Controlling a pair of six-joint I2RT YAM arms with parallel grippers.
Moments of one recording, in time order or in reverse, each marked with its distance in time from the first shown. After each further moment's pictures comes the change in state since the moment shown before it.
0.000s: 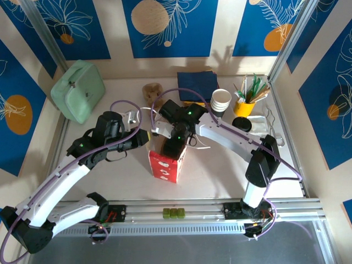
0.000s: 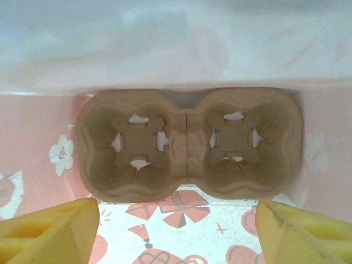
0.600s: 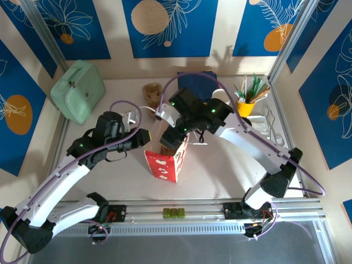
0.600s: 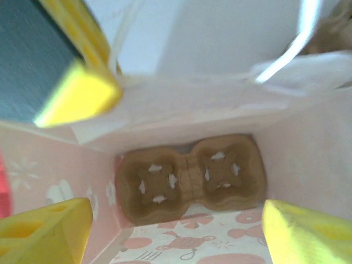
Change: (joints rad) left arm 0.000 -0.001 0.003 -0.013 -0.002 -0.023; right arm 0.011 -0.174 0.161 0.002 0.013 0.235
